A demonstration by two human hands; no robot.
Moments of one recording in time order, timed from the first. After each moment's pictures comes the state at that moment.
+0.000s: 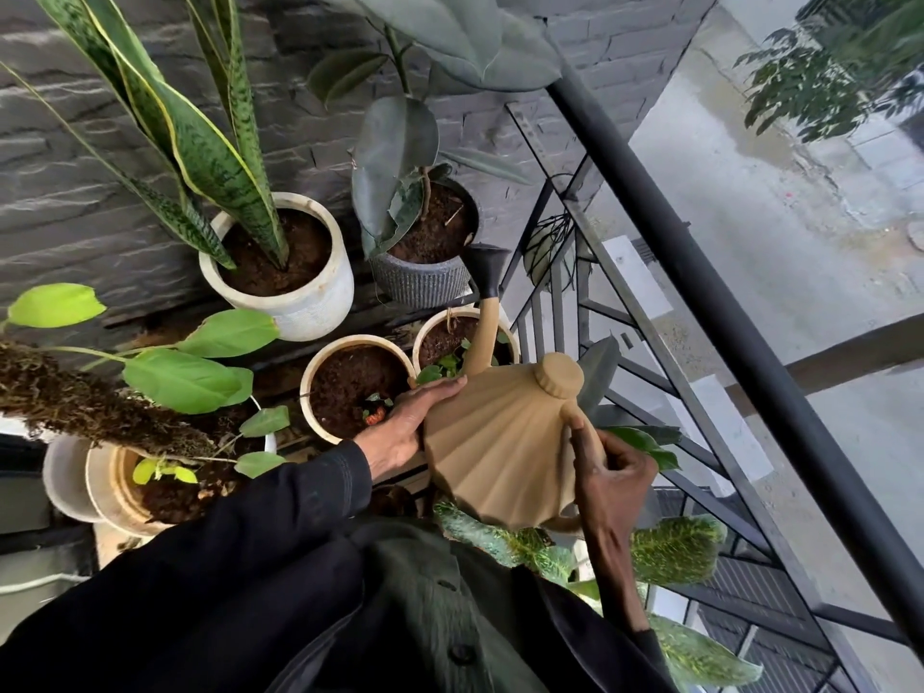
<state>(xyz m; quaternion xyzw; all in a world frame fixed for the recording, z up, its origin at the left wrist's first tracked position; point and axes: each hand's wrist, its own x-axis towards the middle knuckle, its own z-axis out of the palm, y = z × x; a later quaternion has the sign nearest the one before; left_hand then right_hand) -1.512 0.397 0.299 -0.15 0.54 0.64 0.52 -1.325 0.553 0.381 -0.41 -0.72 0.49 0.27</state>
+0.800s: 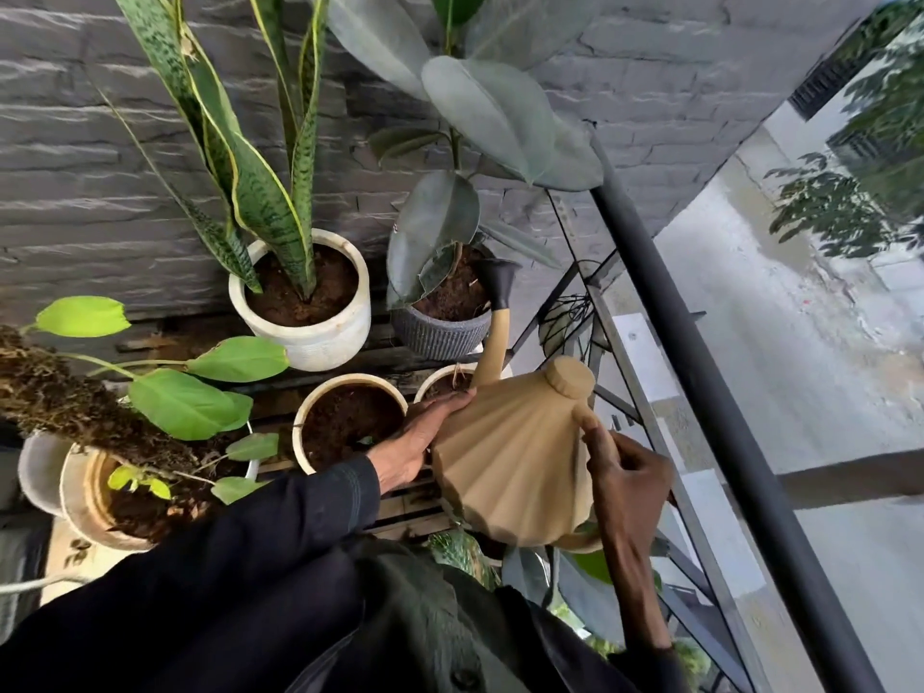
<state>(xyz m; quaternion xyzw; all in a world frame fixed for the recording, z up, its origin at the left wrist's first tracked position) -1.553 0.438 0.322 -0.14 0.58 0.67 0.44 -1.405 0.620 0.418 -0.36 -0.77 0.47 0.22</state>
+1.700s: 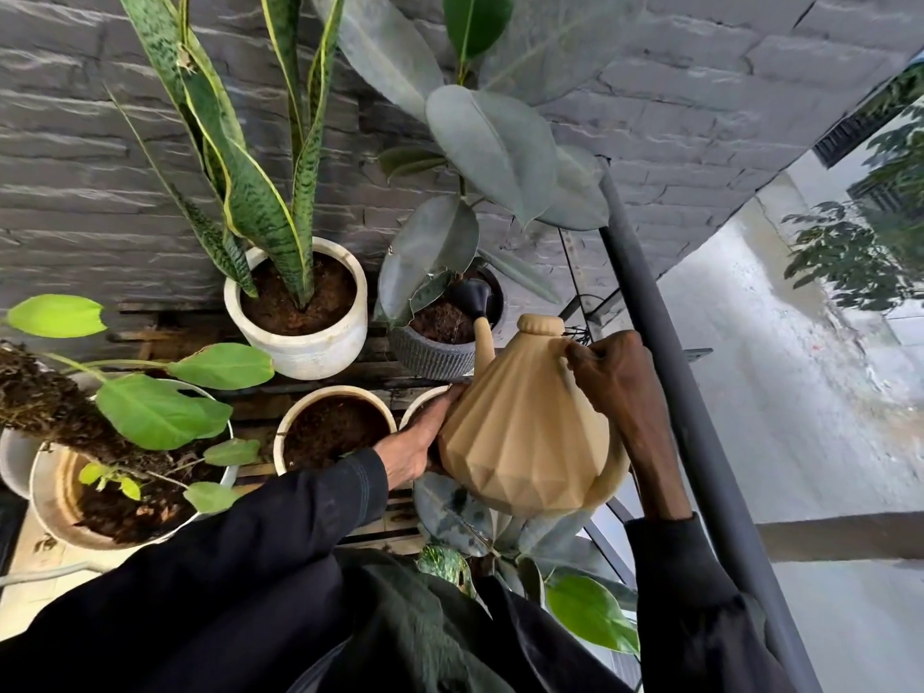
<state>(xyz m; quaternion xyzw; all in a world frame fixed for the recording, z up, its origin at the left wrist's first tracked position) -1.584 0.480 0.343 -0.22 0.55 0.65 0.47 -1.553 0.669 0.507 -0.28 -0.92 0.27 -0.01</state>
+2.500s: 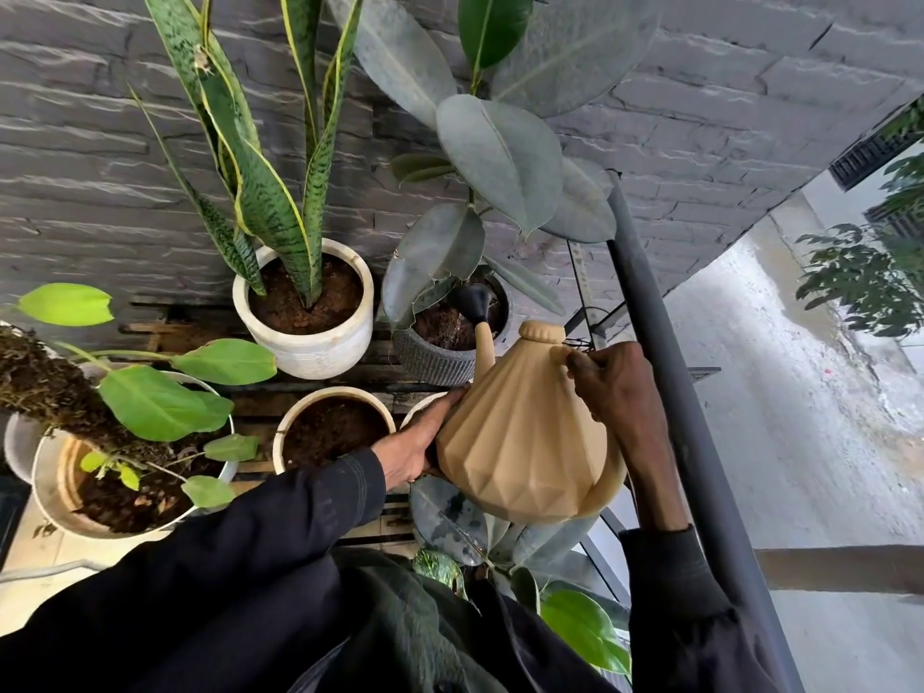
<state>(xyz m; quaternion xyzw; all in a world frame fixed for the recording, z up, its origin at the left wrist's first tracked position) -1.587 0.482 0.344 -0.22 0.55 0.65 0.48 -1.560 0.679 0.500 -0.25 -0.92 0.29 -0.01</state>
